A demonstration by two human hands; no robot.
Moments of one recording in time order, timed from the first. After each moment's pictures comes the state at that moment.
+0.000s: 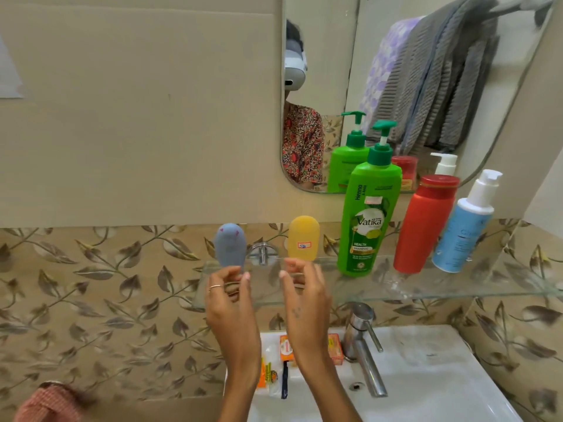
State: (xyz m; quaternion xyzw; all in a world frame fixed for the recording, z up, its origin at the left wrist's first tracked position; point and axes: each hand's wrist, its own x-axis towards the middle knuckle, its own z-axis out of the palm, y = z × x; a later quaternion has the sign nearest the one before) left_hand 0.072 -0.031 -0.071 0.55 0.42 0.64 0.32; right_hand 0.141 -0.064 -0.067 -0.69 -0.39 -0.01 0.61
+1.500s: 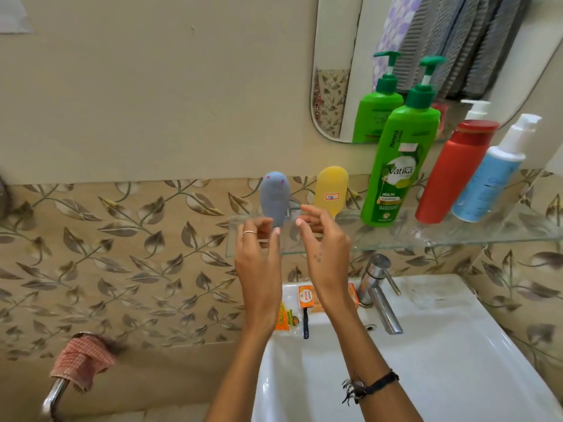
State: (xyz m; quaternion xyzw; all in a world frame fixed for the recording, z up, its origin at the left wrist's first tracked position) left_hand 0.044 -0.022 -0.072 0.65 0.37 0.58 0.34; right_hand 0.124 -0.053 -0.064 -0.67 -0.41 -0.02 0.62
